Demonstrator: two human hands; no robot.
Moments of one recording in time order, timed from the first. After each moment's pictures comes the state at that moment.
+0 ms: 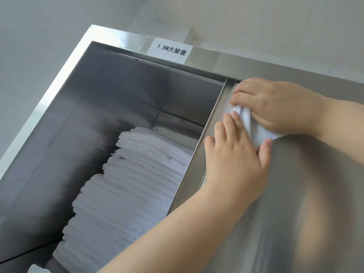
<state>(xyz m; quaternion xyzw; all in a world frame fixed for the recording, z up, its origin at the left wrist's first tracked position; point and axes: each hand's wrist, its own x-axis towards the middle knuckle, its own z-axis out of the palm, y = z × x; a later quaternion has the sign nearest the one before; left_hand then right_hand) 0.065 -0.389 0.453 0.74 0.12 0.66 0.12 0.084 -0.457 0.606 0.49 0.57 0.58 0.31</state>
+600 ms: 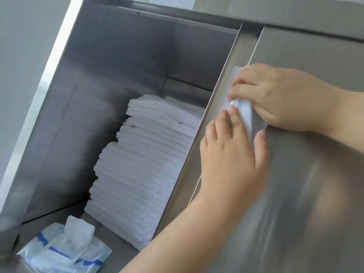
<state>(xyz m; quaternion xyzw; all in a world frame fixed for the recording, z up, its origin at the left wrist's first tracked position) 0.044 -0.400 0.374 0.74 0.07 0.63 0.24 0.079 -0.461 0.527 0.54 0.59 0.53 0.29</state>
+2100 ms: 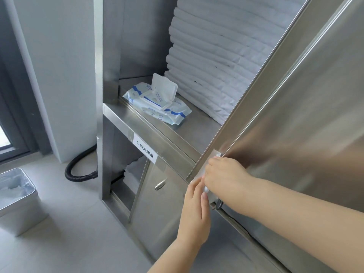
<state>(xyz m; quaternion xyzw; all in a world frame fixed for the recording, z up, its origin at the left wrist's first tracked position) -0.007 -0.424 -0.094 0.69 0.22 0.41 0.56 0.048 -0.411 0.063 0.59 0.64 0.05 0.49</state>
